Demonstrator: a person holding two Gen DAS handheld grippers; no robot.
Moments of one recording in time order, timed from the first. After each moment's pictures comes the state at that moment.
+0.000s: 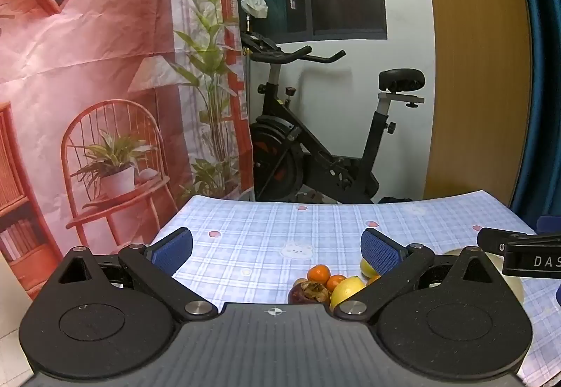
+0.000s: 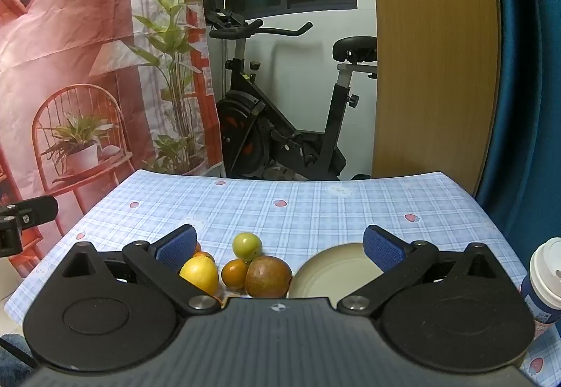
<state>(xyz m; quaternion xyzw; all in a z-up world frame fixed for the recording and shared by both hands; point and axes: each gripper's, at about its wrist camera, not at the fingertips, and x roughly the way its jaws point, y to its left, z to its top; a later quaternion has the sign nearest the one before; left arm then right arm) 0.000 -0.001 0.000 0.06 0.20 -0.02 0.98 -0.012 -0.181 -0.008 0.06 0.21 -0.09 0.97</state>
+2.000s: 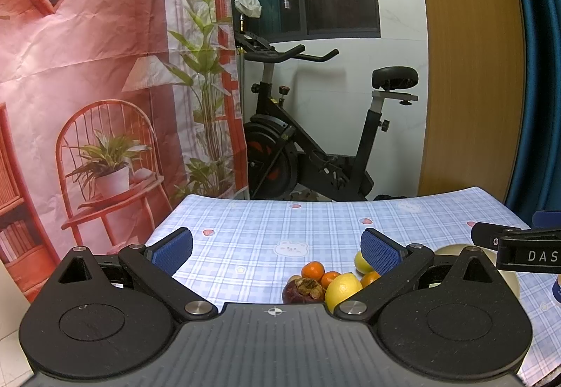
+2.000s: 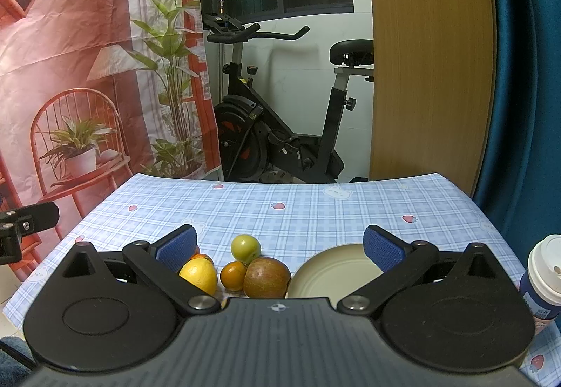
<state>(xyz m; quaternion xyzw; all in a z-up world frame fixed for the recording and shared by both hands) -0.002 -0.001 -0.003 0.06 0.20 -0.03 0.98 -0.014 -0.183 -0.005 0.06 0.20 -0.10 0.97</state>
